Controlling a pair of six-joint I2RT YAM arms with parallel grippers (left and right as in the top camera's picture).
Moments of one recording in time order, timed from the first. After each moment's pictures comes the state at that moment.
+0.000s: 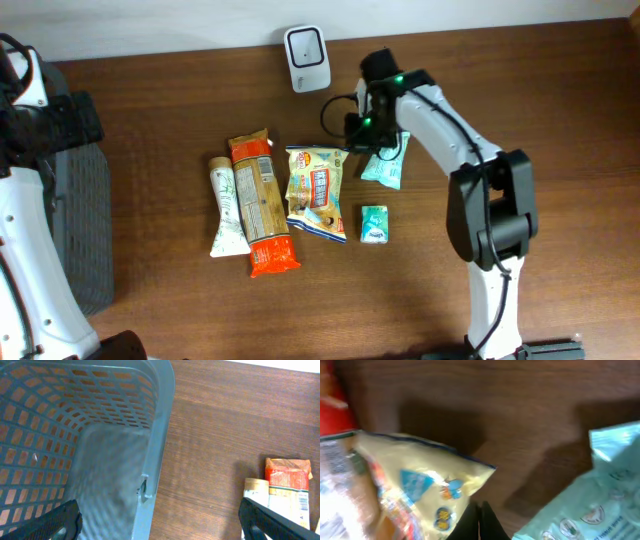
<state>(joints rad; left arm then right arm) 0.27 1.65 2.02 -1.28 -0.12 0.06 0.27 2.21 1.81 -0.97 -0.30 0.32</state>
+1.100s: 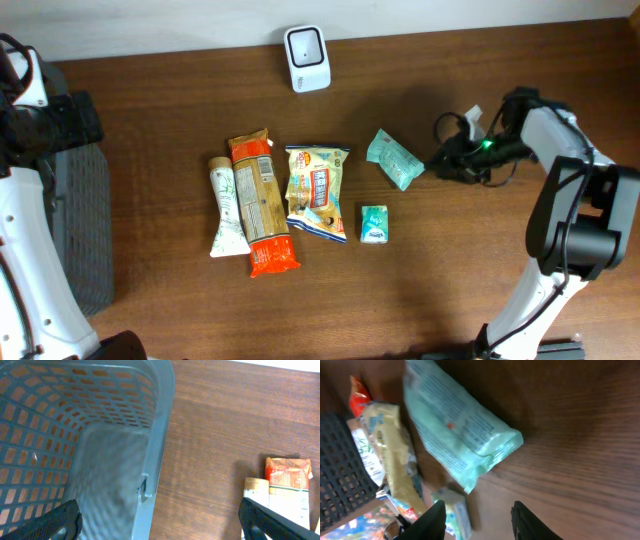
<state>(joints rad) 0.27 1.65 2.02 -1.28 -0.12 0.06 -0.27 2.08 1.44 -1.02 -0.76 -0.04</state>
